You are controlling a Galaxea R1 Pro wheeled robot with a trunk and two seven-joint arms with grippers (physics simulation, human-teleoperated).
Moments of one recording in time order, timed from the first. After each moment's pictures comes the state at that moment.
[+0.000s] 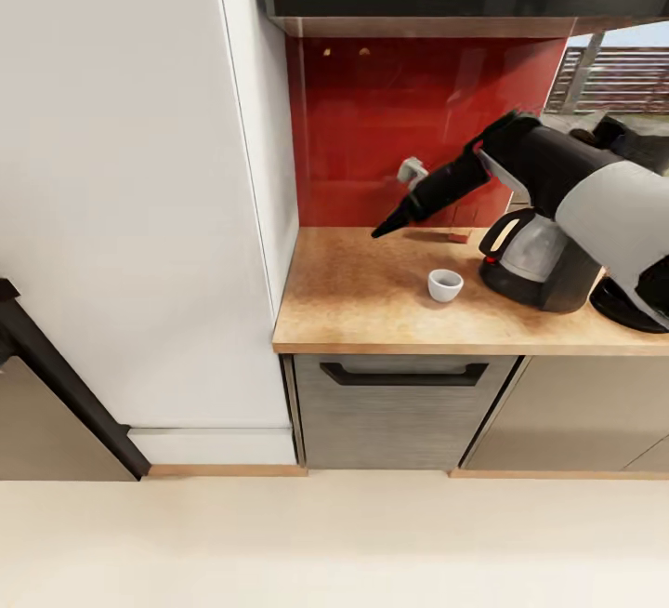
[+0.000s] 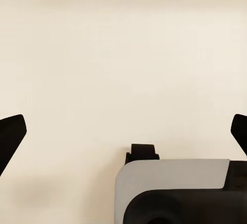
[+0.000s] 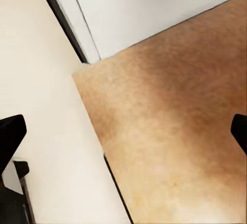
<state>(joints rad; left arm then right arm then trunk) 0.01 0.06 0.03 -0.50 0.02 -0.24 0.00 -1.87 -0.16 1.11 -0.40 -0.47 0.67 1.28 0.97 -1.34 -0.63</state>
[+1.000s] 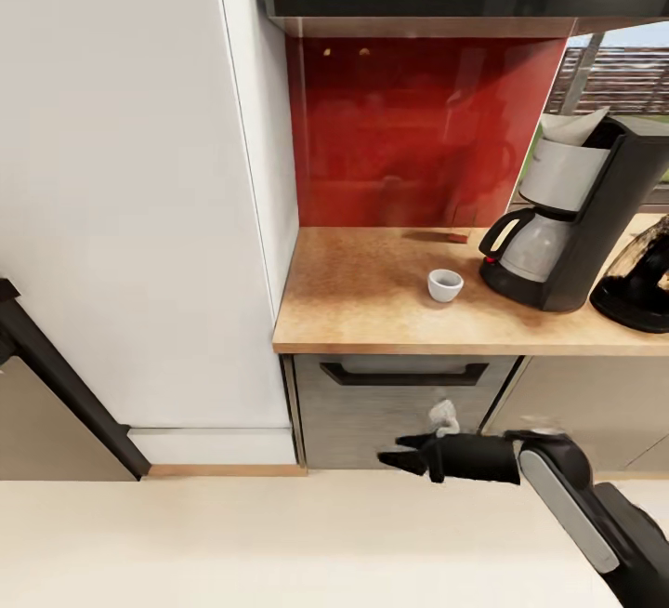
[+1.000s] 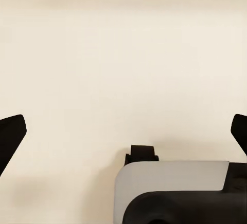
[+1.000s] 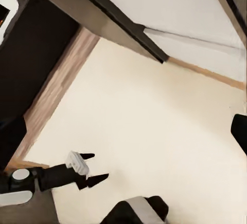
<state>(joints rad) 0.01 0.06 0.03 -0.50 0.03 -0.24 0.00 -0.40 -0.38 0.30 -1.50 -0.65 0.85 0.75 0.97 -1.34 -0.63</state>
